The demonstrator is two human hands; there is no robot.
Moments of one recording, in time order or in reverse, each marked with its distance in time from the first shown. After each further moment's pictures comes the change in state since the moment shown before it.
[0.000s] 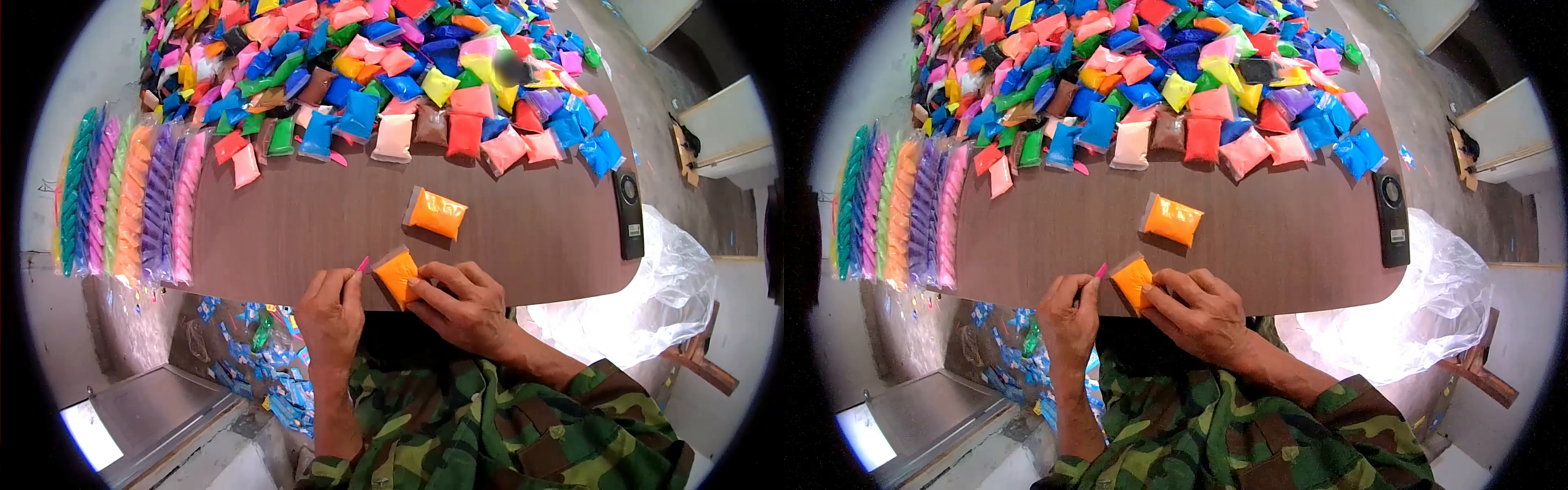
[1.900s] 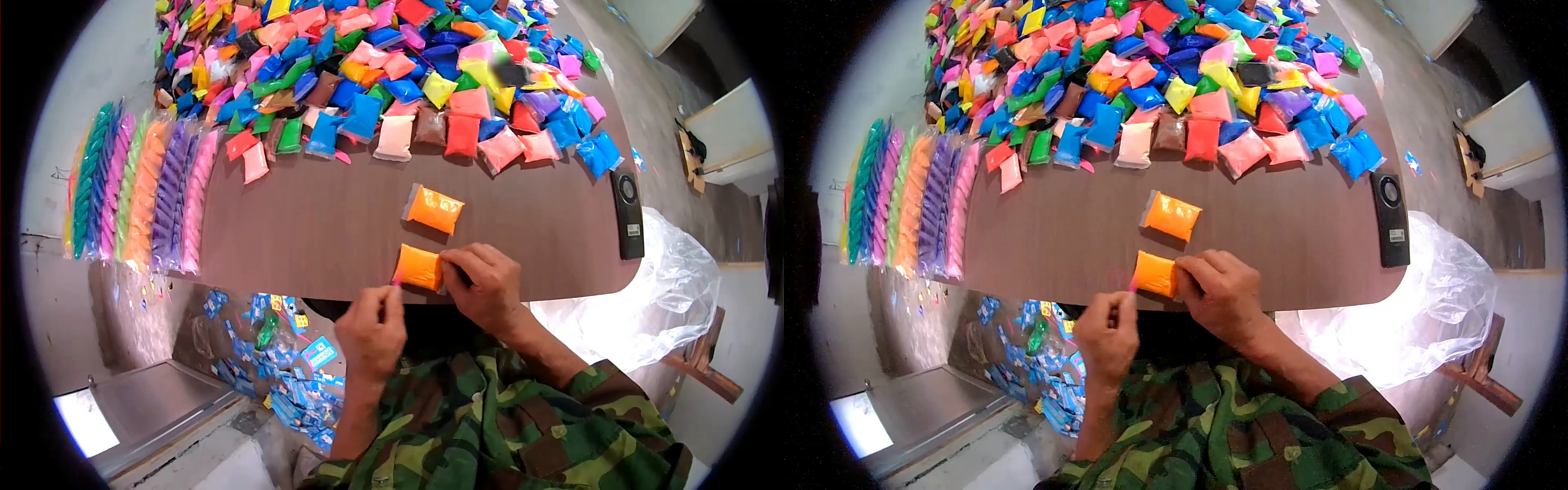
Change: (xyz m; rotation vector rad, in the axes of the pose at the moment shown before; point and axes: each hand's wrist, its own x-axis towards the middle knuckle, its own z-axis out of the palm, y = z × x) left_hand -0.047 0.027 0.034 -0.147 0.098 0.018; right_hand 0.002 0.021 -0.014 0.059 0.106 0.214
